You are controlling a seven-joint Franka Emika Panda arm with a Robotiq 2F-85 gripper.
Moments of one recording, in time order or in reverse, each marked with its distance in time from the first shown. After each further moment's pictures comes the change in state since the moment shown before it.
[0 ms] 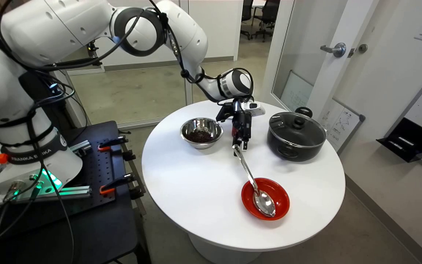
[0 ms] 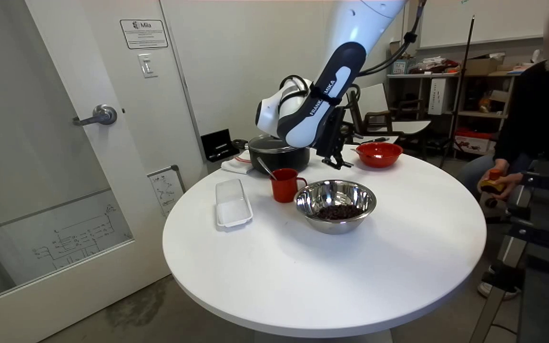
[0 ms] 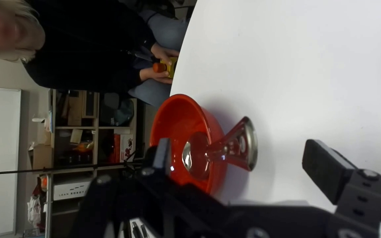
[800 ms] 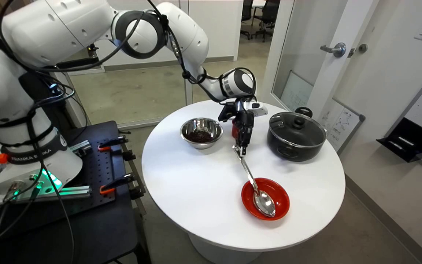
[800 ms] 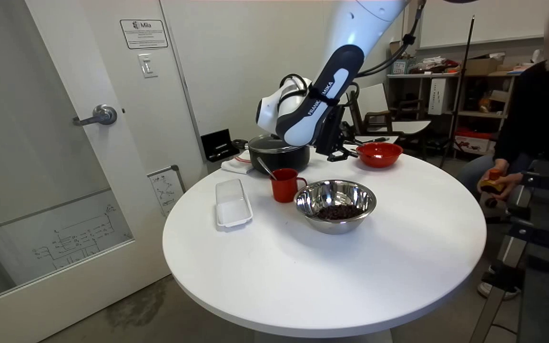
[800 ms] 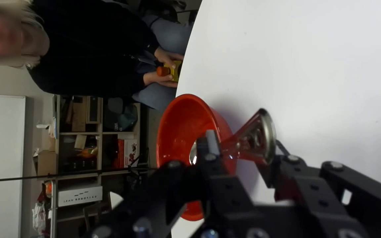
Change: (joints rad) arm 0.000 0.022 -0.022 0.048 0.021 -0.029 -0.011
